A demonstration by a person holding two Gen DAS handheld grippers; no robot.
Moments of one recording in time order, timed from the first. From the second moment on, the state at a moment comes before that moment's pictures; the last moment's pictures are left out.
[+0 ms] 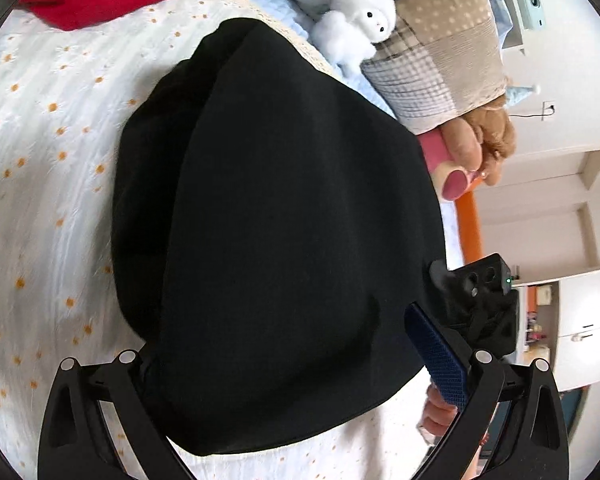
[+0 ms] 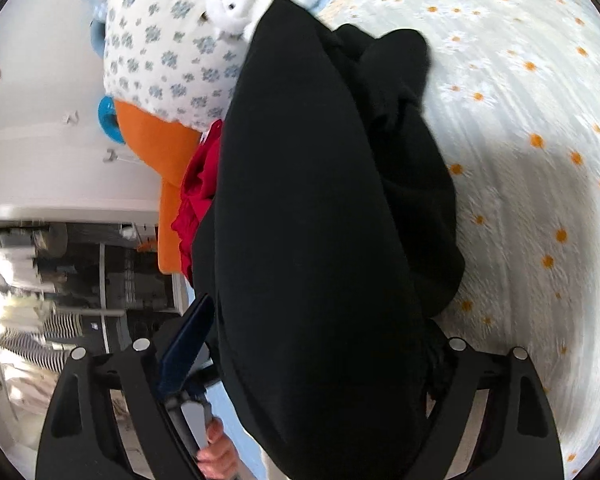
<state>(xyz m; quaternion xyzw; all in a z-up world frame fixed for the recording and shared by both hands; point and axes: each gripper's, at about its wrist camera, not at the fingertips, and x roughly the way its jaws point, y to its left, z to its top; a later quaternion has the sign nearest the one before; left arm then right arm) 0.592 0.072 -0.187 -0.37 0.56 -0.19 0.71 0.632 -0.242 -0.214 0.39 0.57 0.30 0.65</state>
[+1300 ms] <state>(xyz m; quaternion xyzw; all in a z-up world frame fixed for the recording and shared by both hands) 0.483 -0.378 0.197 -0.09 0.34 -0.42 0.83 0.439 -0.613 0.169 0.27 0.24 0.22 0.91</state>
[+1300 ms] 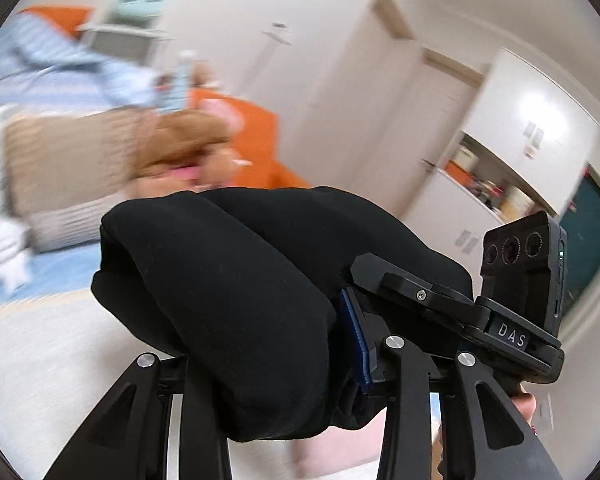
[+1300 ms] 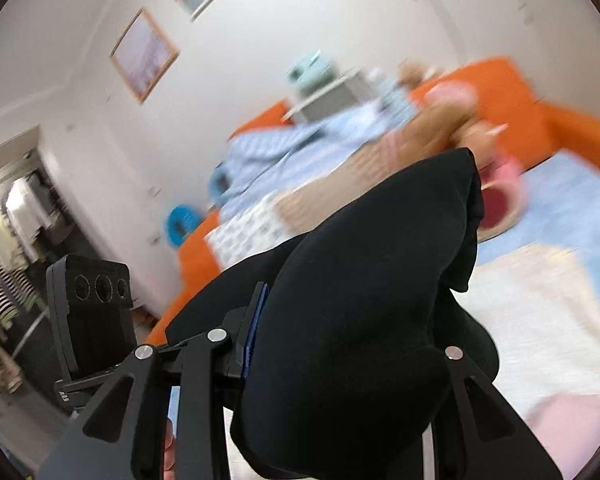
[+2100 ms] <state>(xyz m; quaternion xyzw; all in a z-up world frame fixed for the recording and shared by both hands) 0.350 -0.572 -0.073 -0.01 0.51 -0.48 0.71 0.216 -0.804 -0.118 0.36 0.30 0.10 0.87</state>
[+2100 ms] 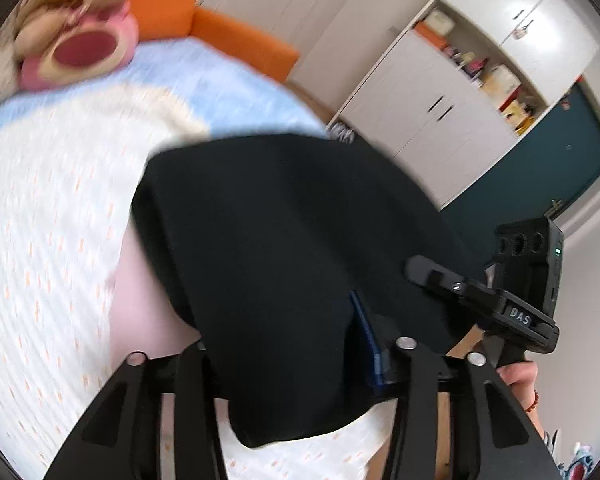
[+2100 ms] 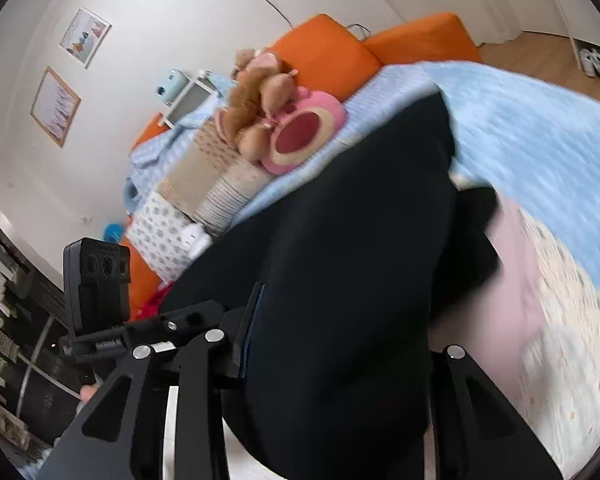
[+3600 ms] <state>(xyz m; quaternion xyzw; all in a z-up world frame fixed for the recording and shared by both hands) 0.405 -0.664 -0.113 0.18 0.39 -0.34 0.84 0.268 -0.806 -0.144 0.18 0.29 -0.16 0.93</state>
